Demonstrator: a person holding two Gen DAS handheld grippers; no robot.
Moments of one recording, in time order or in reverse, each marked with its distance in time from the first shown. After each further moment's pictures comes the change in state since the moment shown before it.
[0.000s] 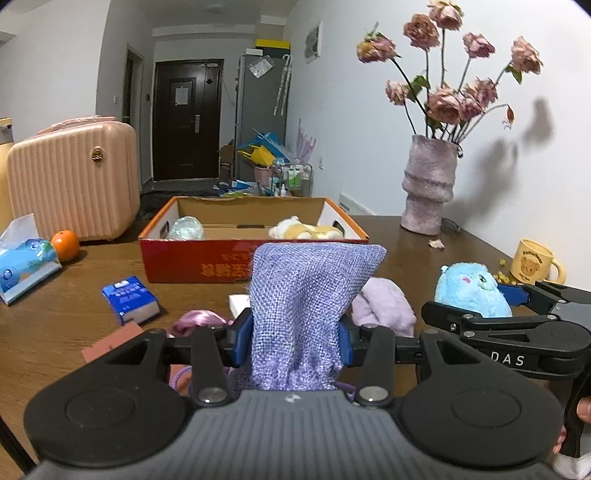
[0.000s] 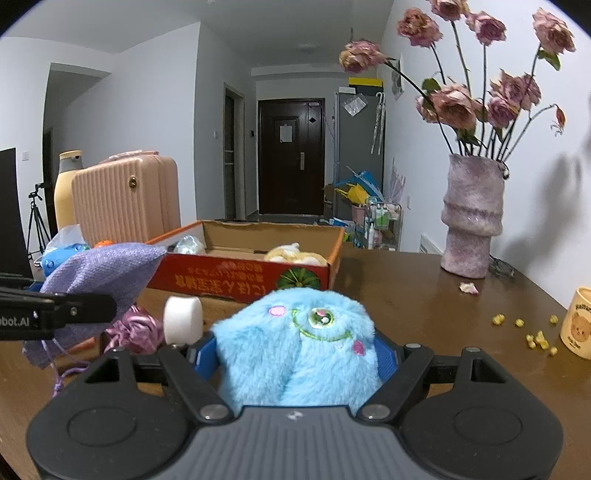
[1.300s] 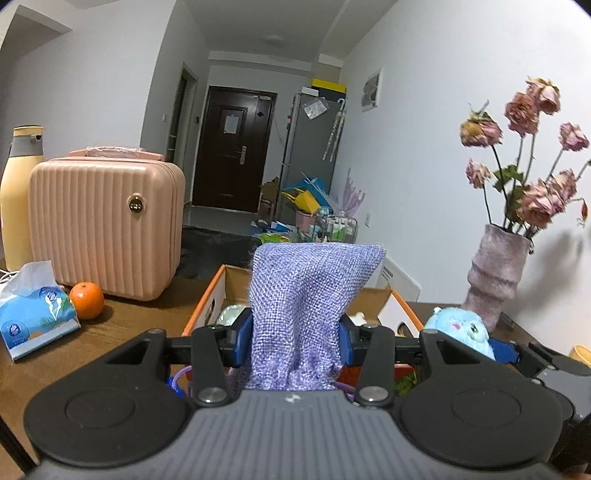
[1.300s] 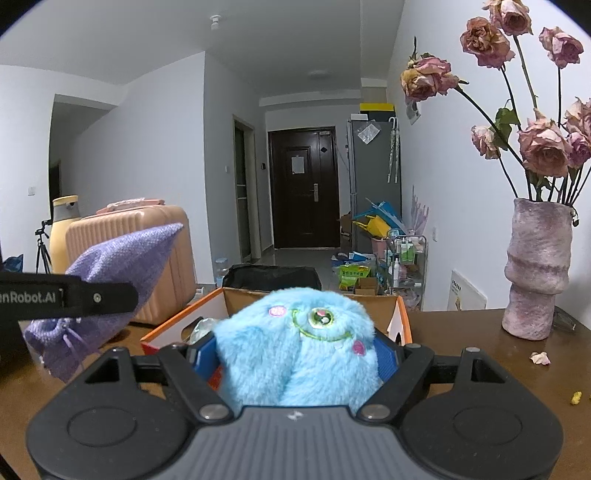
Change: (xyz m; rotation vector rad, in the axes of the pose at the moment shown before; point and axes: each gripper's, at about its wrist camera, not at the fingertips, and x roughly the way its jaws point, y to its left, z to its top) left arm 0.062 0.075 0.091 -0.149 -0.142 0.100; right arm 0.106 0.050 0.083 0.042 -0.109 0.047
